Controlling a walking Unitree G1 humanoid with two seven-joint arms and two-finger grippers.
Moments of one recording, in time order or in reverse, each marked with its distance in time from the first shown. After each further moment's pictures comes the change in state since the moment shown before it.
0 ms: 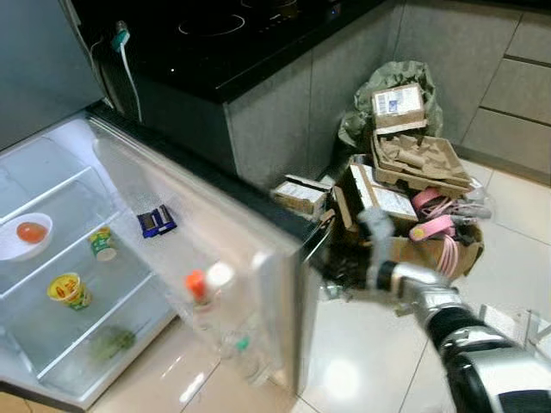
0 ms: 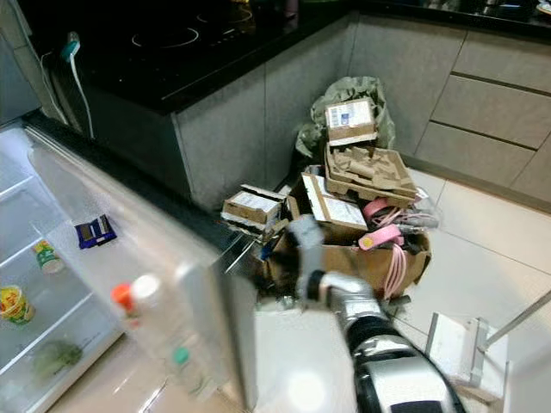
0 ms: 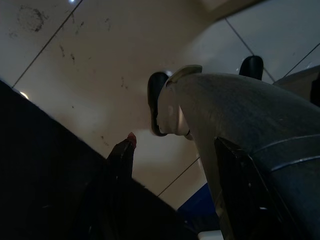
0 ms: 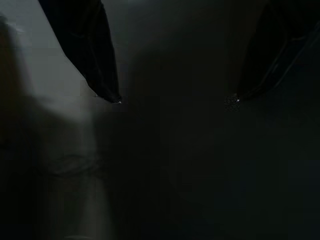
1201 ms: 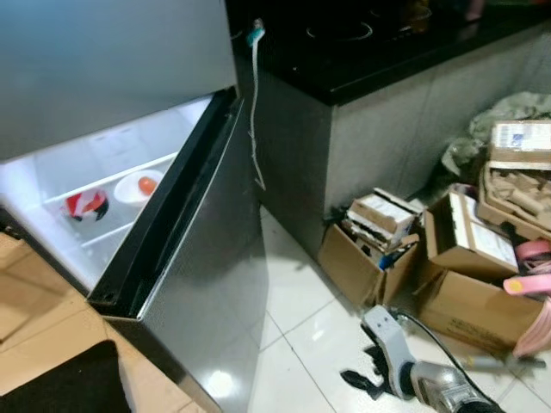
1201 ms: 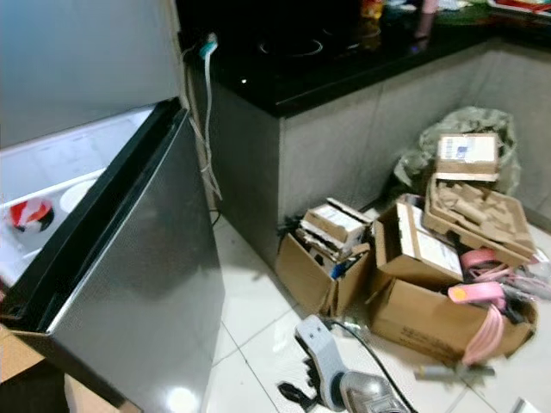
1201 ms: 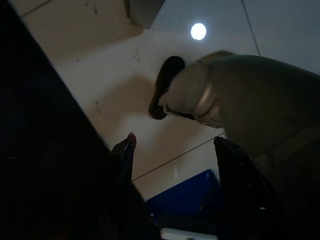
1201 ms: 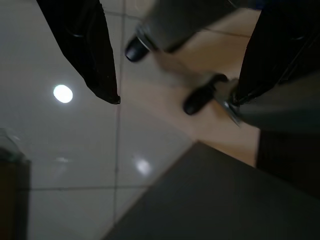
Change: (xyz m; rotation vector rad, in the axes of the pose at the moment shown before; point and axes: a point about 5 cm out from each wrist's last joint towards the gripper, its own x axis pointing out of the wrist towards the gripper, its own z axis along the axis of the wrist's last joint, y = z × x) left arm 0.004 -0.011 -0.002 0.012 0.024 -0.026; right arm -0.082 0.029 -0.162 0.183 0.505 -0.536
